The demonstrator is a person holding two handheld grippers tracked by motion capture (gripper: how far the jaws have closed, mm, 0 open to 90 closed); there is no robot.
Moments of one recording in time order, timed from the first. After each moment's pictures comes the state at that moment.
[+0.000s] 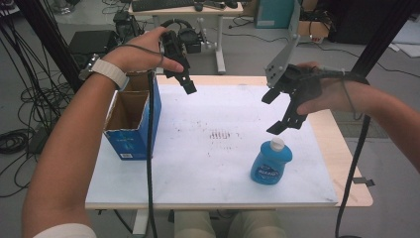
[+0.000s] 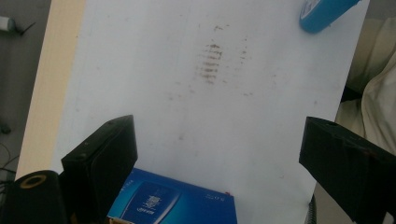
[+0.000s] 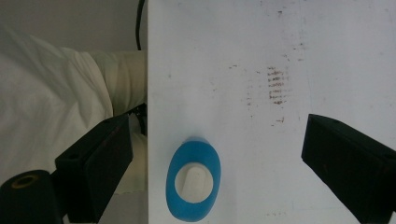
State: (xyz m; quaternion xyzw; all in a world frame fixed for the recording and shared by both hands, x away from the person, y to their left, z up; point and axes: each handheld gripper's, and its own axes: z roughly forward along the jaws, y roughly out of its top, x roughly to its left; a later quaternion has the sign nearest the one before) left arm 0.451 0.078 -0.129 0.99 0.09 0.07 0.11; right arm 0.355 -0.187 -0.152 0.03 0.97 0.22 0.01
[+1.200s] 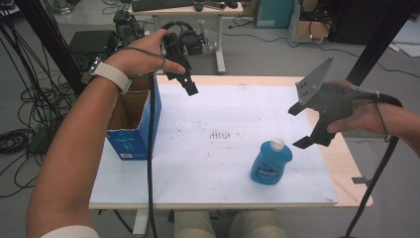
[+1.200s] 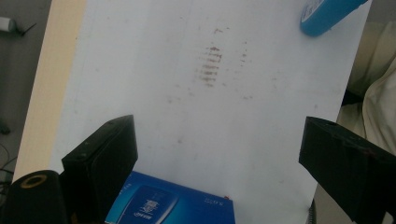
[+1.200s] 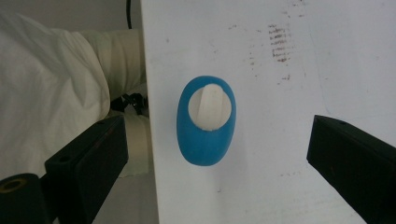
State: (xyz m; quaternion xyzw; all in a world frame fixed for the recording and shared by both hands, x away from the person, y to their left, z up) left arm 0.450 0.074 -0.132 0.99 0.10 0.07 0.11; right arm 0.335 -0.248 -0.181 0.05 0.97 0.23 0.03
